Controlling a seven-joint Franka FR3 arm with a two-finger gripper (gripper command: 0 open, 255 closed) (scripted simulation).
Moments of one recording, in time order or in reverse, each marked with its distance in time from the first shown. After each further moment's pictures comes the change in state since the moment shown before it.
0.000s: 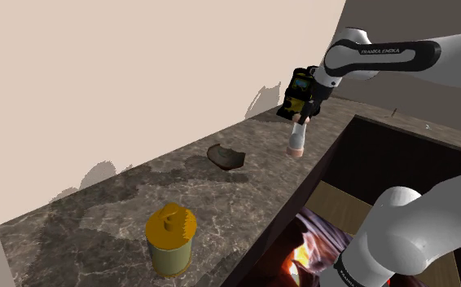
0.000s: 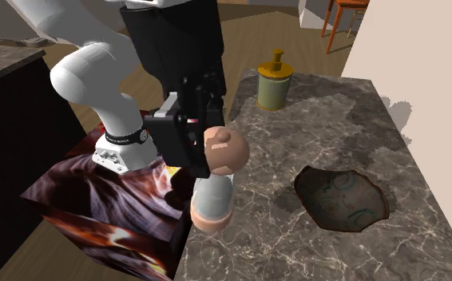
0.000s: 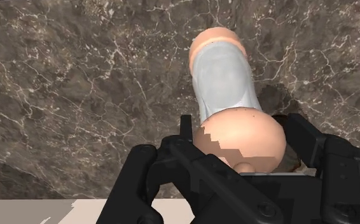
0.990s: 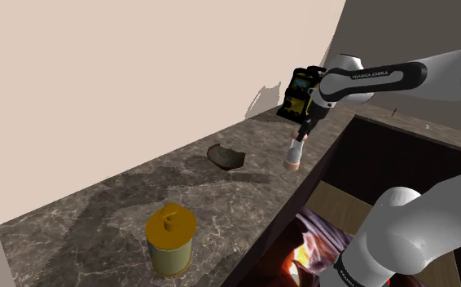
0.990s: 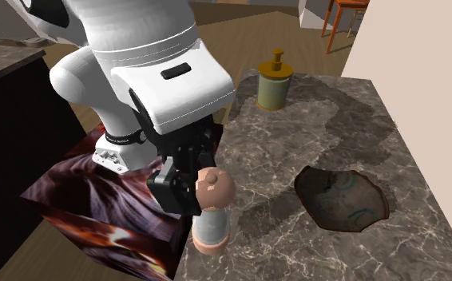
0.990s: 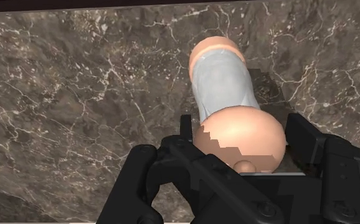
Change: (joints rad) arm -0.021 0.008 -0.057 -0.178 -0.028 0.188 -0.032
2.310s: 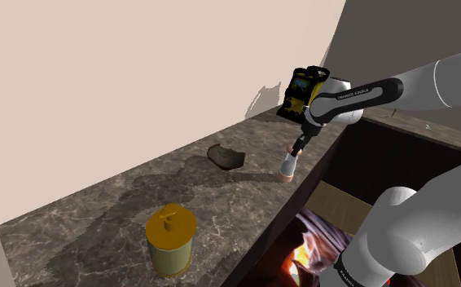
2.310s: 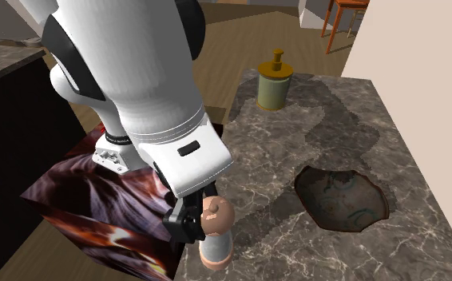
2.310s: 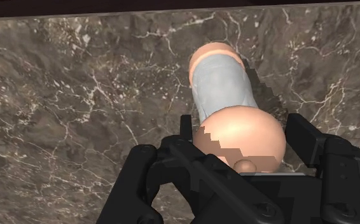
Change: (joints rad) arm 0.018 0.098 -0.068 -0.127 0.015 0.221 -0.037
